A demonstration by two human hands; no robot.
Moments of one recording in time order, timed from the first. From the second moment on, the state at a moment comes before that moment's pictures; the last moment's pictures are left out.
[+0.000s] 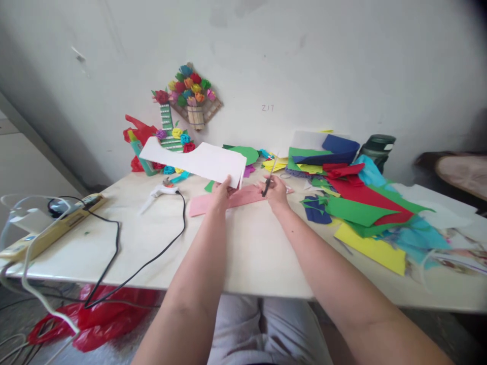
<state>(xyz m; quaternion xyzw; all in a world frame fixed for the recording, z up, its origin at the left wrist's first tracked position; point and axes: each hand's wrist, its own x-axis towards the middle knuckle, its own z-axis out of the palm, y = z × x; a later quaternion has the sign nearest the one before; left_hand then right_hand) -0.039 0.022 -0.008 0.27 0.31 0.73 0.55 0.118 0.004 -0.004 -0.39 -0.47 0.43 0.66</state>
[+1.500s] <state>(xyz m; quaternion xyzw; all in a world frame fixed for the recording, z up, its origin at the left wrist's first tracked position) -0.004 0.009 -0.007 0.32 0.32 0.63 0.63 0.125 0.005 0.001 -0.39 -0.42 0.46 0.68</state>
